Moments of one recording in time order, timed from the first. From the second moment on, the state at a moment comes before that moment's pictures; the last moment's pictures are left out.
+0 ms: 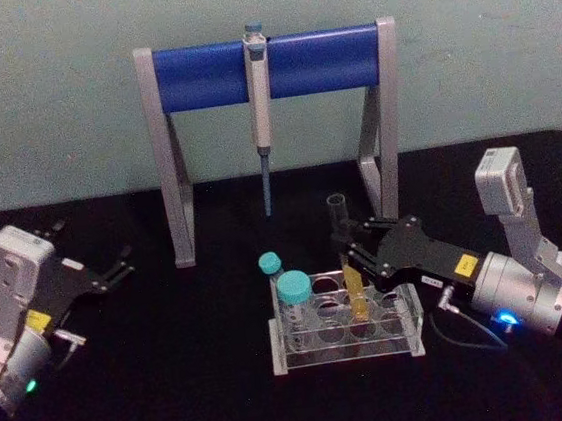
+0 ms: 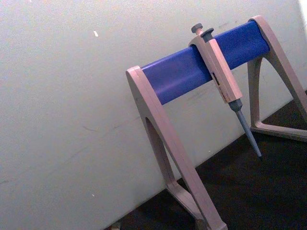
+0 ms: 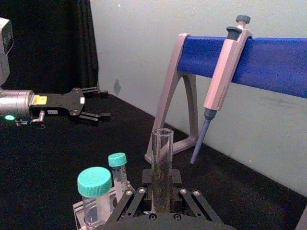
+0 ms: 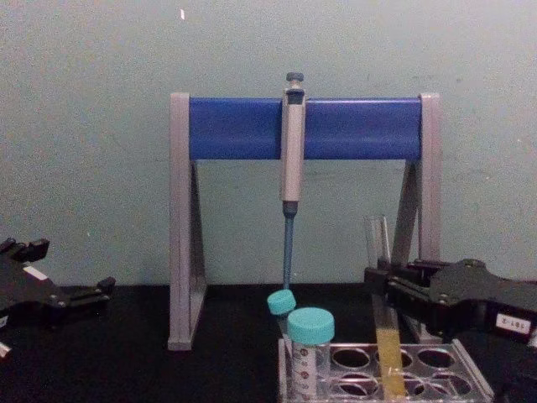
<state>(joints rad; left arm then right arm) -0.20 0.60 0.45 -1.41 -0.25 -0.12 0.03 0.34 0.44 -0.46 -1.27 0.49 -0.16 0.67</state>
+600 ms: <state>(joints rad) -0.20 0.60 0.45 -1.41 -0.25 -0.12 0.03 0.34 0.44 -0.46 -1.27 0.49 -0.16 0.67</state>
